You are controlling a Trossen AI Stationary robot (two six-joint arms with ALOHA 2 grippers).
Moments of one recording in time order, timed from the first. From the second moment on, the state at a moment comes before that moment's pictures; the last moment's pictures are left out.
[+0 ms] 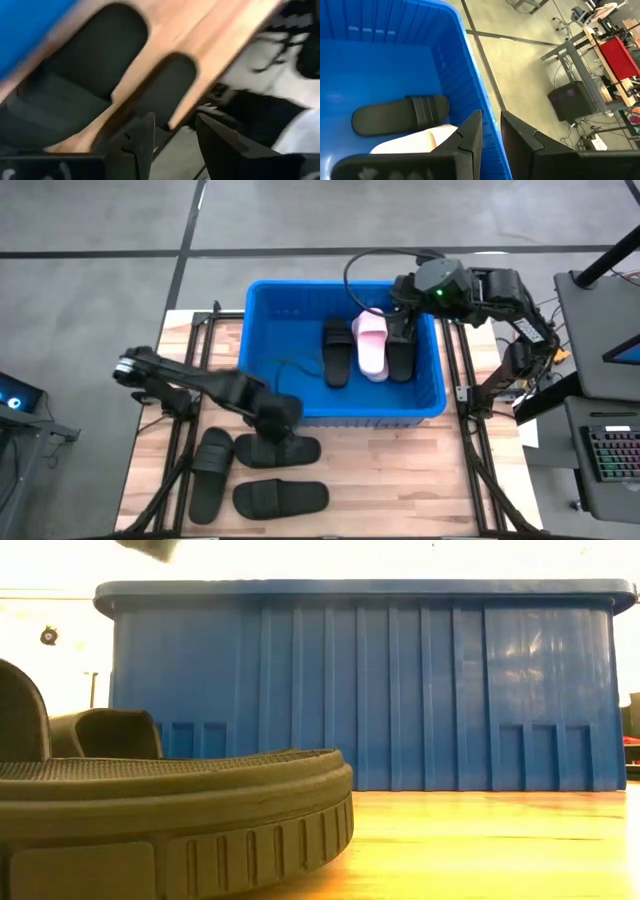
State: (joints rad) left arm -0.27 1.56 1.54 -1.06 0.26 -1.15; right arm -0.14 1.61 2.35 -1.45 0.55 -0.29
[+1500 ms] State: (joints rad) left arm -0.66 2.04 1.66 -1.39 -0.35 -2.14; right arm -0.14 1.61 2.34 -1.44 0.55 -0.27
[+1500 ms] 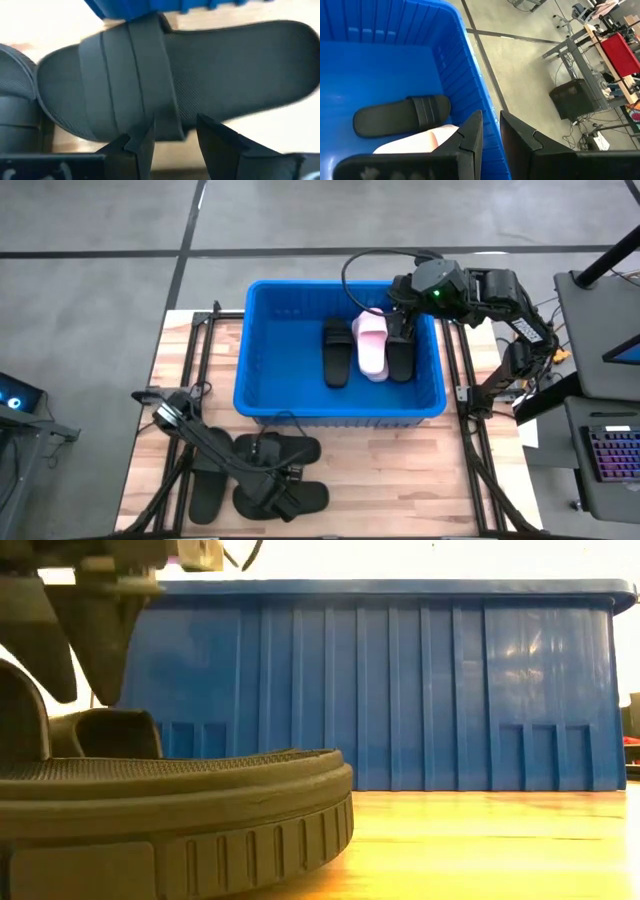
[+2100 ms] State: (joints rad) left arm -0.64 2.15 1.66 -1.54 -0.16 -2.22; right arm -0.14 1.61 2.34 -1.43 0.55 -0.30
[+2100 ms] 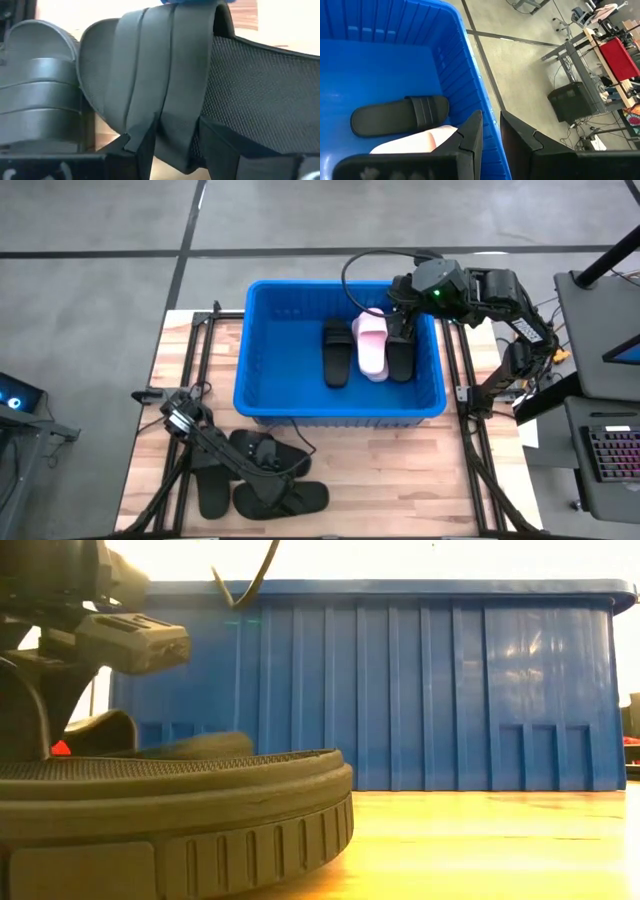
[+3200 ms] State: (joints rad) left arm -0.63 1.84 1.72 -1.42 -0.42 -1.57; right arm -0.14 1.61 2.34 -1.43 0.55 -0.43
